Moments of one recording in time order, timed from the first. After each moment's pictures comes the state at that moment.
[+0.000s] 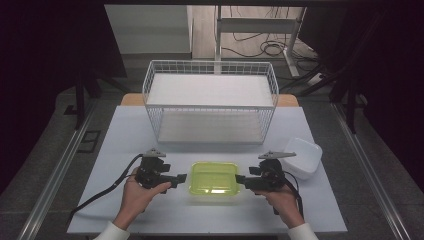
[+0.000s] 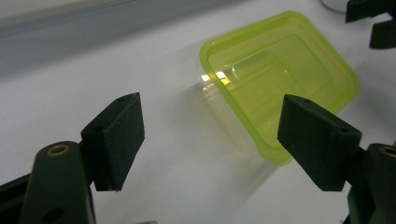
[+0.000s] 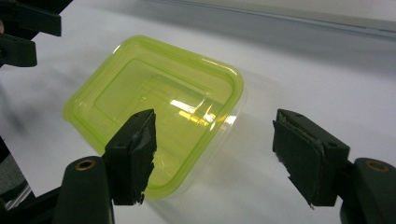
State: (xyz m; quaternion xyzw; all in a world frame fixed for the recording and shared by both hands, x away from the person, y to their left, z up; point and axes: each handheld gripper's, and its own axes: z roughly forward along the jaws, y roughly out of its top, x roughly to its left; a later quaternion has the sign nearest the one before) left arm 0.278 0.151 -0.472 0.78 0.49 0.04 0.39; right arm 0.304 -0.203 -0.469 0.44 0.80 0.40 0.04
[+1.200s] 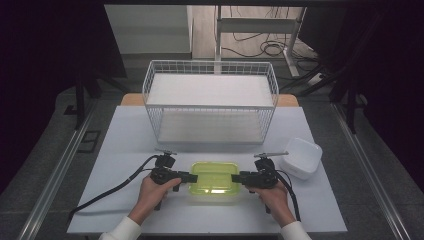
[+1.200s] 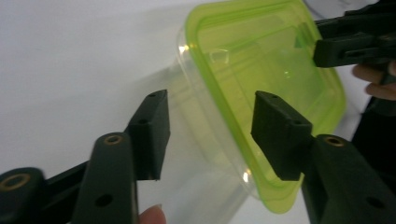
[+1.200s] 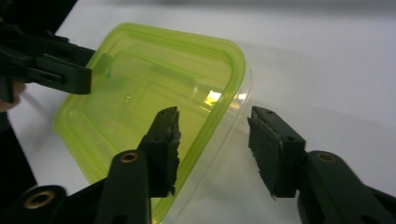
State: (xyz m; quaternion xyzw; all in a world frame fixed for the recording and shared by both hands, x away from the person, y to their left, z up) left arm 0.314 0.132 -0.519 0.75 0.51 -0.13 0.41; right arm 0.326 -0.199 -0.504 0.48 0.78 0.40 -0.05
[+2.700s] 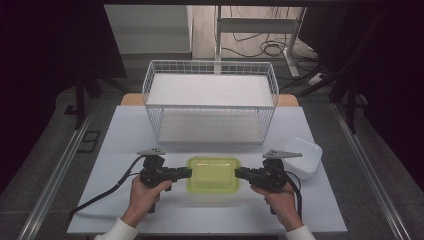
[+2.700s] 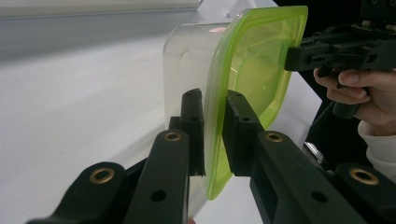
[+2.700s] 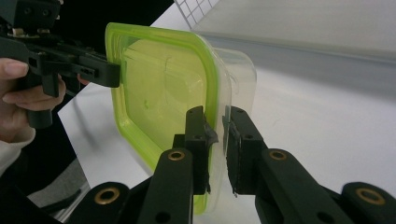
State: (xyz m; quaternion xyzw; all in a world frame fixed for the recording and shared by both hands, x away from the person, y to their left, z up) left arm 0.278 0.147 -0.470 0.73 0.45 -0.06 0.50; right arm 0.297 -0.204 -0.455 0.40 0.77 0.49 -0.01
